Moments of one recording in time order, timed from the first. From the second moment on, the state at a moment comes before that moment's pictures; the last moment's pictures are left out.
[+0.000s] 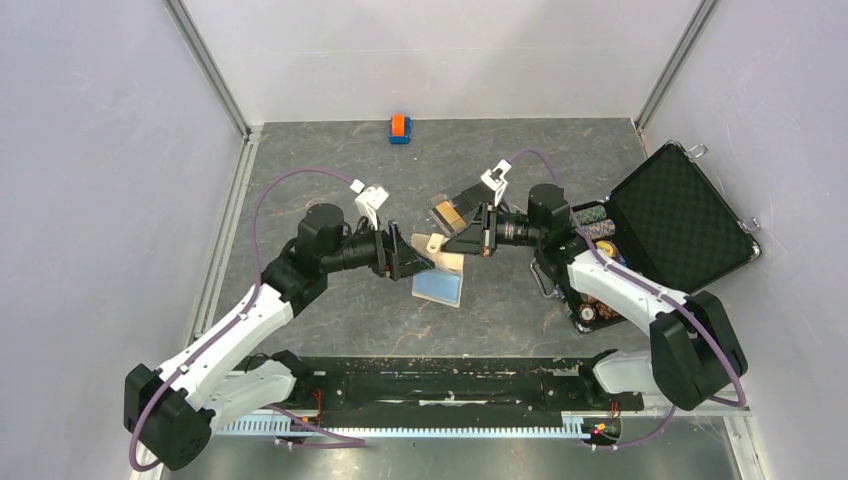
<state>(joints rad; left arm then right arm) -0.58 0.98 0.78 -0.13 0.58 -0.57 0.49 1.33 0.76 0.36 -0.88 0.73</state>
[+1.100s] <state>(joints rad) -0.58 0.86 0.57 0.22 0.71 -0.46 0.55 1.27 0.69 0.46 -0.90 0.85</state>
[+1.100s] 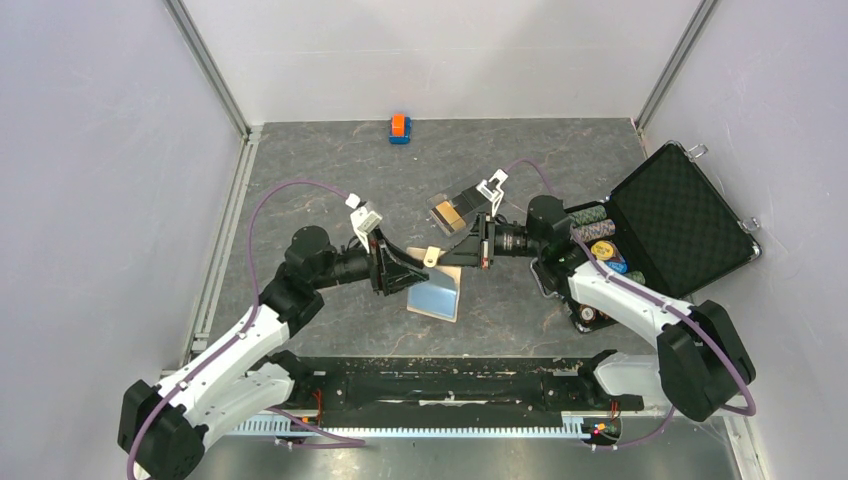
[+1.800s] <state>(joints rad) -0.58 0.83 0.61 -0.08 0.43 -0.12 0.62 1.30 0.70 0.47 -0.88 0.87</state>
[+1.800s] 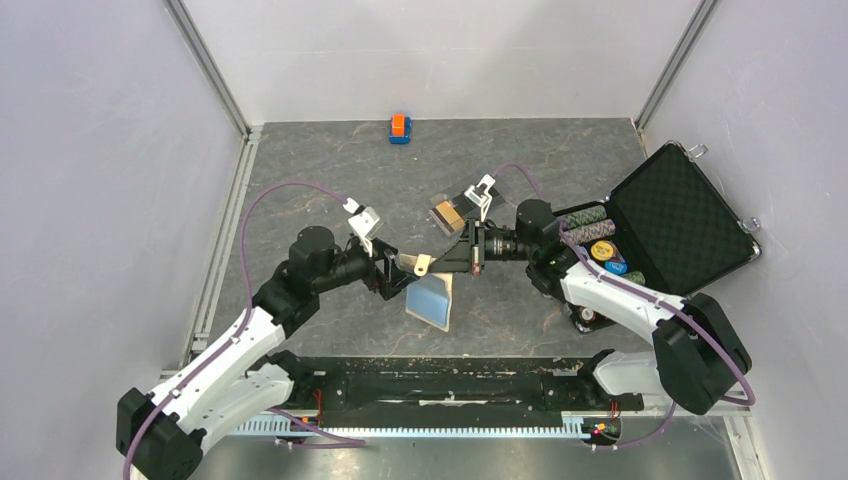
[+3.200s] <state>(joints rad) -0.57 0.70 0.68 -0.43 0.77 -0.27 0.64 1.21 0.95 -0.22 -0.88 0.25</state>
